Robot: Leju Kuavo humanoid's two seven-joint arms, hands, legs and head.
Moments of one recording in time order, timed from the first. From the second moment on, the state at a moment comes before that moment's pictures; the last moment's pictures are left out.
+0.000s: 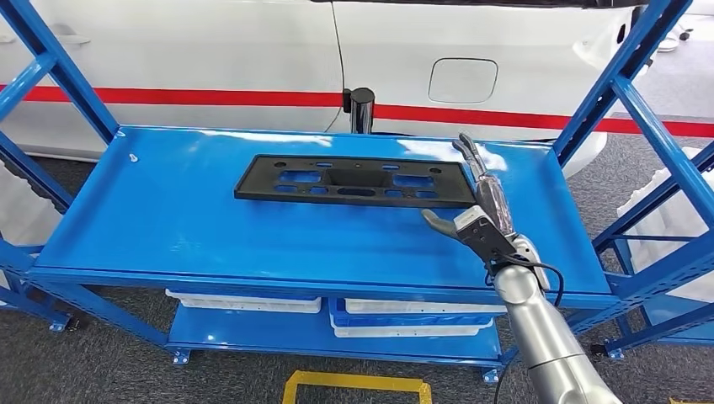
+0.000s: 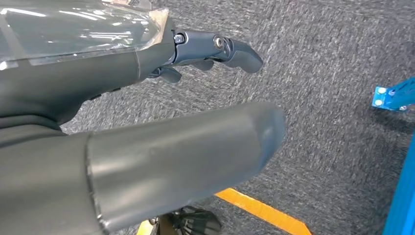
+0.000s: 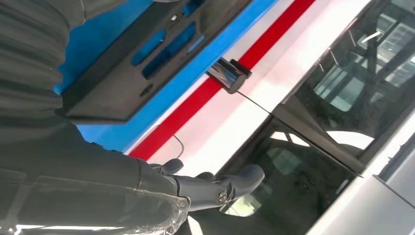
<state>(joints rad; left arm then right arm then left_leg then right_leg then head) -0.13 -0.09 0.61 -0.21 -0.39 0.20 -0.38 -0.33 -0.18 0.17 -1.35 0.28 -0.21 -0.50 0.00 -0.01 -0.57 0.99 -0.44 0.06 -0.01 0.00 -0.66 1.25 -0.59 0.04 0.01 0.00</state>
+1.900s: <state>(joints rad) -0.13 -0.10 0.66 -0.21 -0.47 0.20 -0.36 -0.21 -0.24 0.60 -1.80 0.84 -0.30 -0.30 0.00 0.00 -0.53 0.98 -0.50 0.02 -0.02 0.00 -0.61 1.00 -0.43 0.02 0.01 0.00</state>
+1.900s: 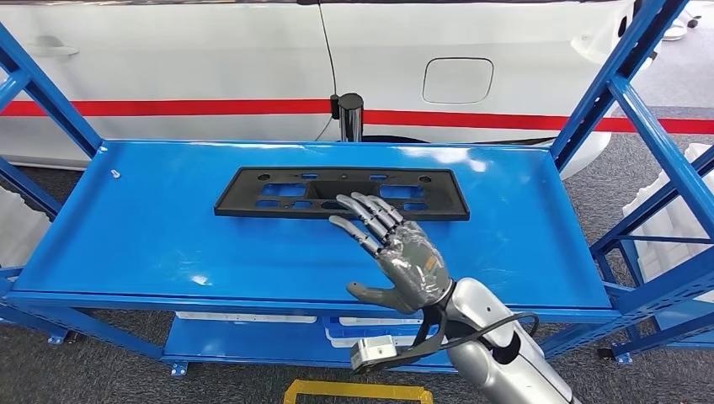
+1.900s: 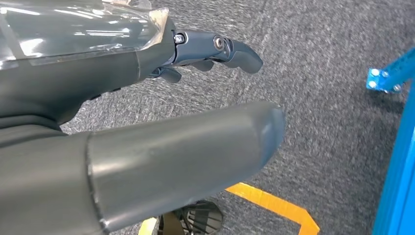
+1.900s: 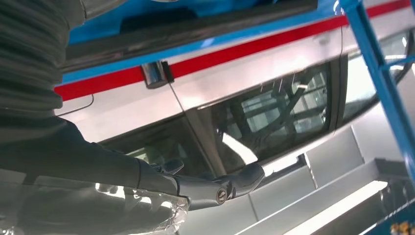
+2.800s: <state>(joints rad) -0.16 -0.15 0.64 -0.21 -0.55 0.20 -0.32 -0.60 0.05 0.73 -1.21 1.05 -0.31 -0.10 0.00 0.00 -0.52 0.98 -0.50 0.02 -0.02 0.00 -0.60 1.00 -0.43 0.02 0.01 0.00</state>
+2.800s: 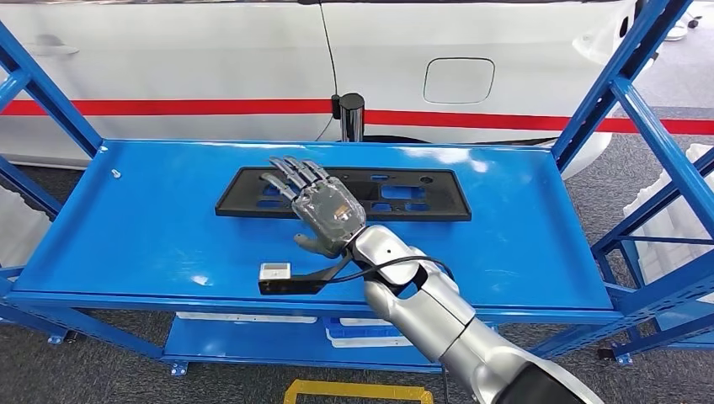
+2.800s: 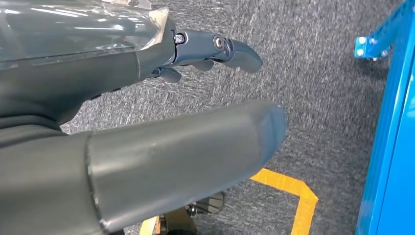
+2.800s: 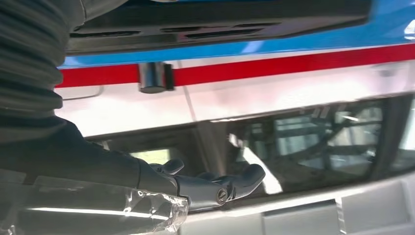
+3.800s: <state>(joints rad) -0.19 -0.17 0.64 -0.21 -0.64 0.17 -0.29 -0.57 0.08 0.52 -0.95 1.25 -0.33 0.02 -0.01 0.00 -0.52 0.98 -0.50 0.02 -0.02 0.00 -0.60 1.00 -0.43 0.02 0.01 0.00</state>
